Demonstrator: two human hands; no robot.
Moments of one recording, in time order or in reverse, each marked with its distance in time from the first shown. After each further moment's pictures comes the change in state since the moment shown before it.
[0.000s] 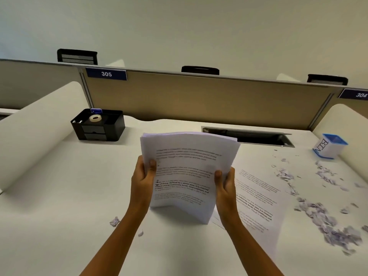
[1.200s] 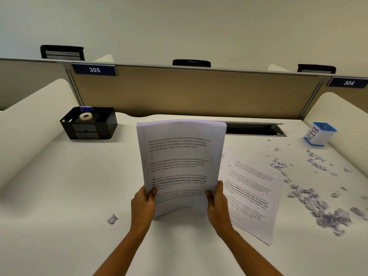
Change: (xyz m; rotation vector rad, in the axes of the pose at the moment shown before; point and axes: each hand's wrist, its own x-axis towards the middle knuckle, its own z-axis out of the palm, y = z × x) left_hand -0.040 -0.052 -0.002 0.387 0.032 -0.272; right_hand -0.030 0.063 -0.014 -0.276 -0.067 -0.001
